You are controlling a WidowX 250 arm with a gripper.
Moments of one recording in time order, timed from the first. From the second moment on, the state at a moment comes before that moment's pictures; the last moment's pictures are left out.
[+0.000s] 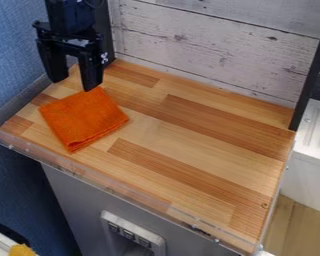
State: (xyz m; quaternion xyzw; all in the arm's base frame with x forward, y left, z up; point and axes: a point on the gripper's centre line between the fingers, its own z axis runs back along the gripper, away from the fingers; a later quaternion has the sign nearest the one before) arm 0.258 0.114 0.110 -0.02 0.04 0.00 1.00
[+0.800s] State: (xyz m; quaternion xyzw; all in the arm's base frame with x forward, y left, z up) arm 0.269 0.127 0.109 0.00 0.00 0.17 0.98
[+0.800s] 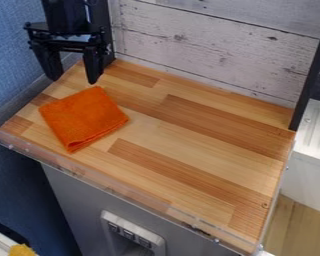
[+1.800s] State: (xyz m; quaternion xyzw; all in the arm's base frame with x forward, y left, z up) arm 0.289 0.138 0.072 0.00 0.00 0.32 0.95
